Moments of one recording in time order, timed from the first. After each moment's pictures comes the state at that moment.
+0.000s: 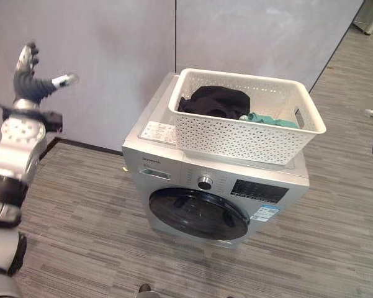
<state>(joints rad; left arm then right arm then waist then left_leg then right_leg) -0.32 0.96 0.12 0.16 -0.44 -0.06 0.31 -0.43 -0.99 -0.19 0.57 0.51 0.05 -0.18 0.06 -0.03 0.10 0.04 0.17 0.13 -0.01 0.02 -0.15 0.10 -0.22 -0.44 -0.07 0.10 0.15</state>
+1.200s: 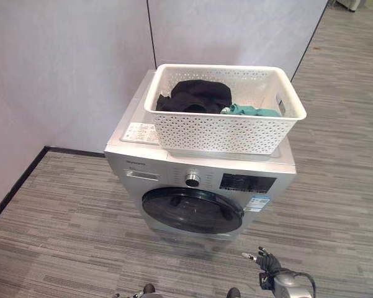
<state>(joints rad) 0.07 0.15 -0.09 1.20 -0.18 0.00 0.21 -0.01 -0.29 0.18 0.91 0.22 0.04 -0.07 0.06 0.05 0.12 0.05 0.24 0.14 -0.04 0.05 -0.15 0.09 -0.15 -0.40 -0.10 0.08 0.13</state>
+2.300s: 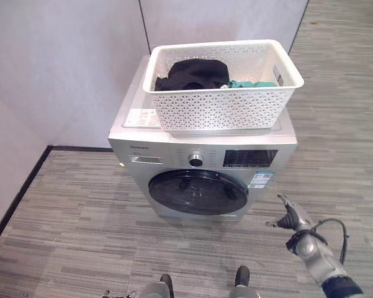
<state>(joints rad) 0.10 0.15 -0.06 1.15 -0.06 -0.01 0.31 -0.08 -0.57 0.21 0.52 -0.45 0.05 -0.22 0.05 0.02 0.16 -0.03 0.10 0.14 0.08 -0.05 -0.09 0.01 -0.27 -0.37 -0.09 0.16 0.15</state>
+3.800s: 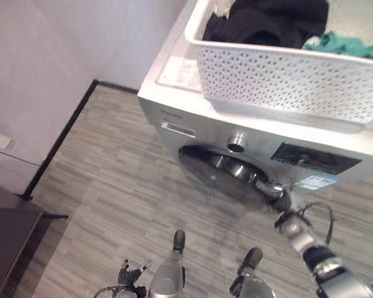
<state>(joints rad) 0.12 0.11 -0.12 0.83 -0.21 -0.06 0.35 -0.27 -0.42 0.41 0.82 -0.17 0.11 -0.39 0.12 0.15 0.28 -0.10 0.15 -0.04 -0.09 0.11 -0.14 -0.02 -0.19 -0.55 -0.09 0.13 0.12</state>
